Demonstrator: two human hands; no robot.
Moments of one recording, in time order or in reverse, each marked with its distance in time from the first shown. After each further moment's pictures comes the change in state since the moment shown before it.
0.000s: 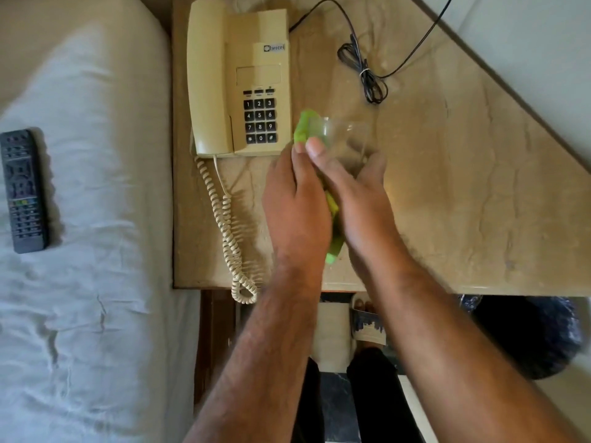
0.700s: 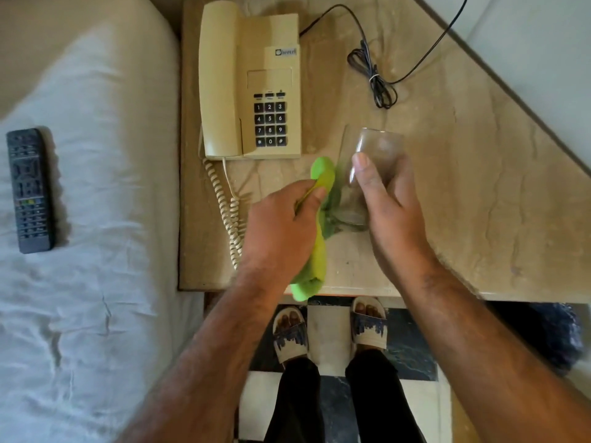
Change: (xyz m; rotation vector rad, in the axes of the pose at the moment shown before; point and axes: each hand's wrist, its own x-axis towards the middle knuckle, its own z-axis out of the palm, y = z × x) left_hand 0.012 -0.017 -0.049 0.406 -0.253 0.123; right_hand 0.015 0.024 -0.027 -0.076 0.038 -0.259
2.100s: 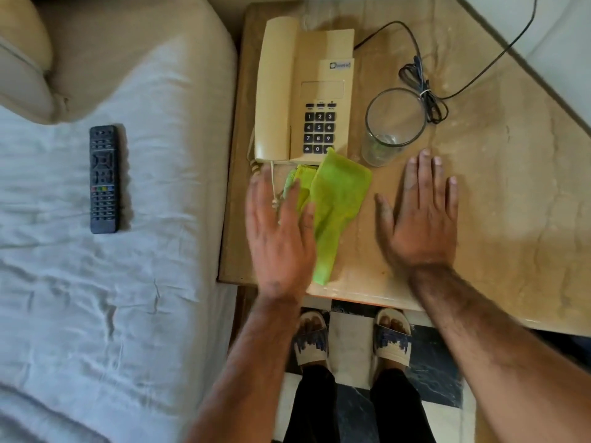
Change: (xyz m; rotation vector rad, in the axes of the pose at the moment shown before) left_hand 0.005 -0.077 -0.001 0.453 0.506 0.287; right_hand 0.039 0.081 -0.013 -1.392 0.134 -0.526
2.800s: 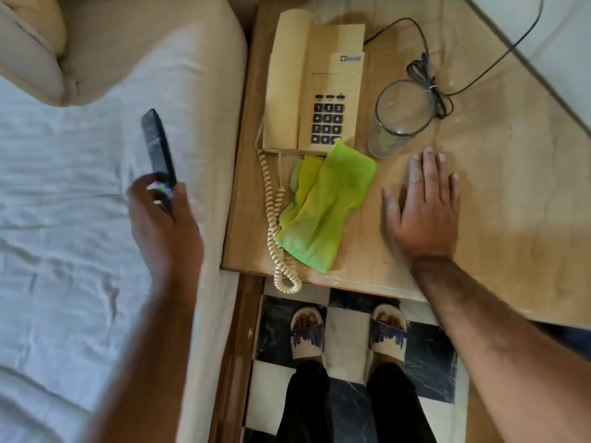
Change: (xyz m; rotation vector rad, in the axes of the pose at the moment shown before) left_hand 0.017 -0.091 -0.095 -0.193 0.190 -0.503; right_hand -0.004 -0.005 -0.012 0.097 -0.024 0.029
